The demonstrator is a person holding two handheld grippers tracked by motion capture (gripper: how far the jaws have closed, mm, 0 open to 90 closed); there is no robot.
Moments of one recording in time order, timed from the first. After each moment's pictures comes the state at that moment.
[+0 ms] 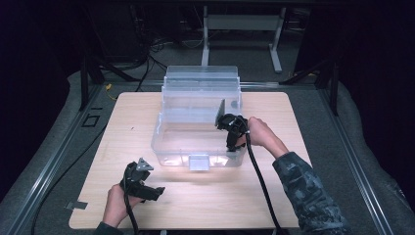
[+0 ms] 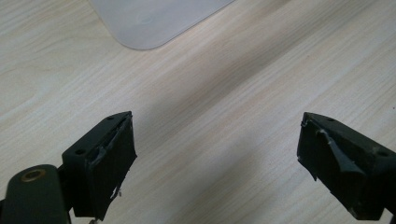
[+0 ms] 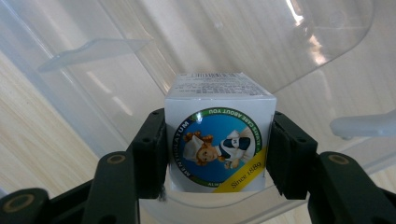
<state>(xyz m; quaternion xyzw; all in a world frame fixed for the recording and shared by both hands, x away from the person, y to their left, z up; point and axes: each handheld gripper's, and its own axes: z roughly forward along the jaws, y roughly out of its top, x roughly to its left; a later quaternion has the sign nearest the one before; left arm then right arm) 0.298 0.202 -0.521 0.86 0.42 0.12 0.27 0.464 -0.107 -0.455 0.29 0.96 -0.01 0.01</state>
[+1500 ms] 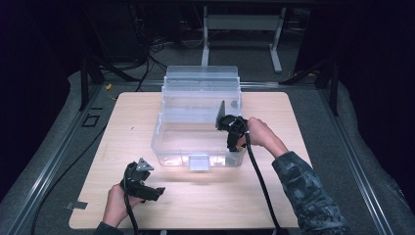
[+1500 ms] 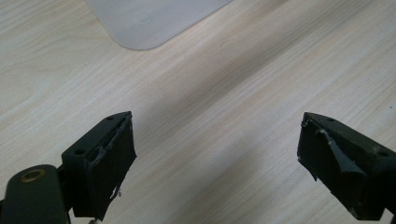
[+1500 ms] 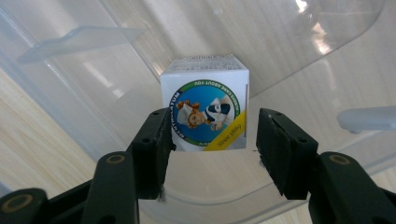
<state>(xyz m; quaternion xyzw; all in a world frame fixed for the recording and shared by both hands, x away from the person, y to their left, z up) 0.298 0.202 -0.520 0.86 0.42 0.12 0.26 0.466 -0.108 -0.459 0.30 0.95 -0.03 0.00</state>
